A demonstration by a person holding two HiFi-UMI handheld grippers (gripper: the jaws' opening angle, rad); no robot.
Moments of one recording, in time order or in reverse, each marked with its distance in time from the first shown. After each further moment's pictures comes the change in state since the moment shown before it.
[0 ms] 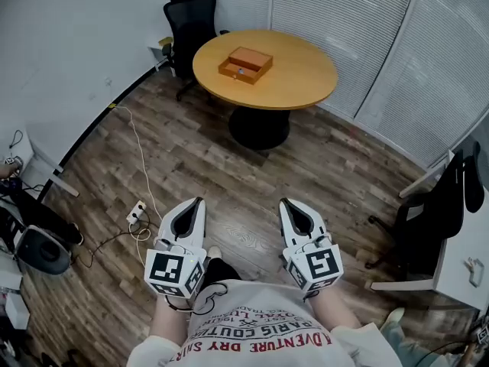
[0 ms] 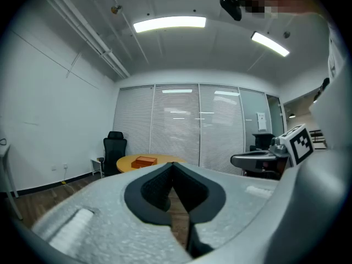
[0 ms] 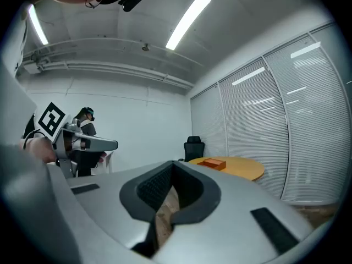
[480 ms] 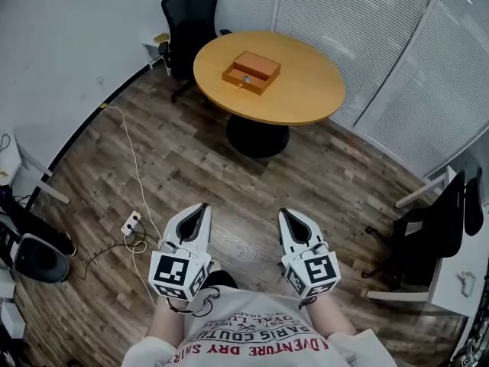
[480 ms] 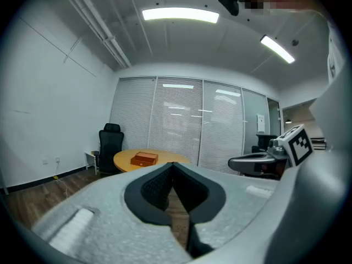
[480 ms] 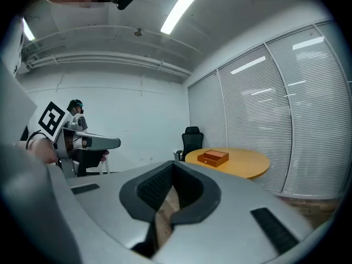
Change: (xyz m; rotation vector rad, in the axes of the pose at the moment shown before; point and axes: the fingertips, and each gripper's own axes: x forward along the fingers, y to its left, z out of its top) left arm 0.080 0.100 -0.012 -0.049 0.050 -0.066; right arm 0.124 0.003 -0.017 0.034 0.111 -0.032
